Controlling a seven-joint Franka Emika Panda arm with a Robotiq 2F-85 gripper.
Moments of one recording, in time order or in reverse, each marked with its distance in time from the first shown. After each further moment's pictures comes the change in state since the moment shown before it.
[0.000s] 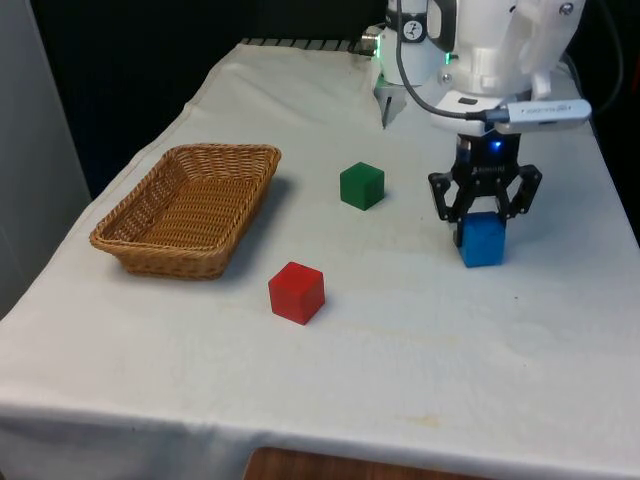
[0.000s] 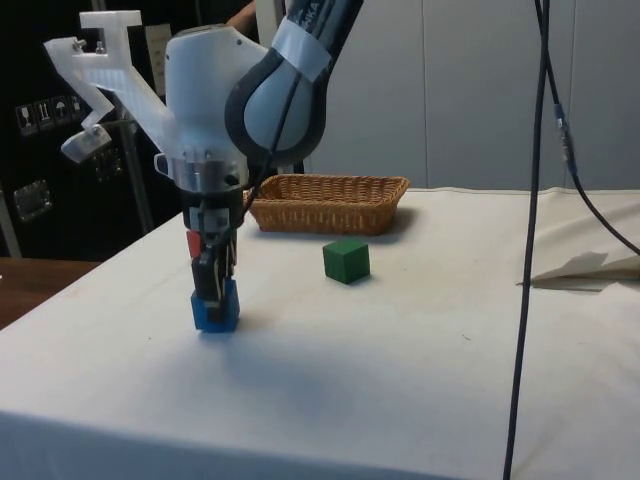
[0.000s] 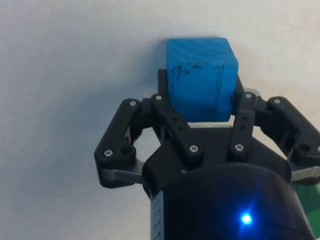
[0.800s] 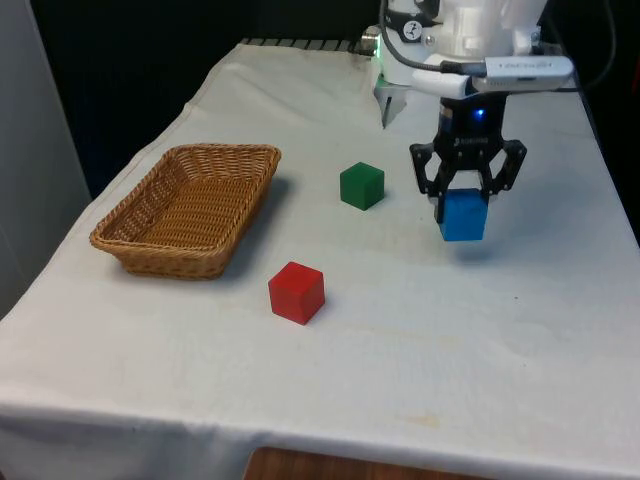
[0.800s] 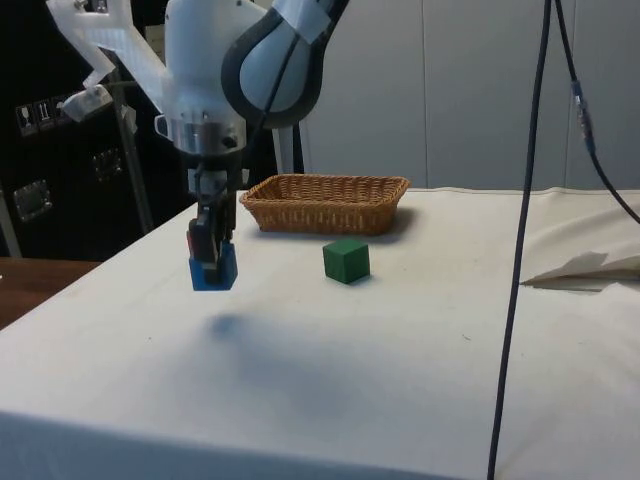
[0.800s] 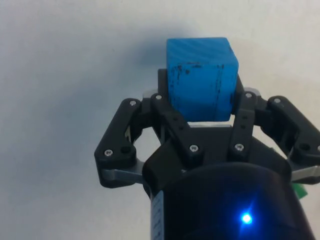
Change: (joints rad) arm -0.011 -0.088 -0.026 -0.013 0.000 -0.052 0.000
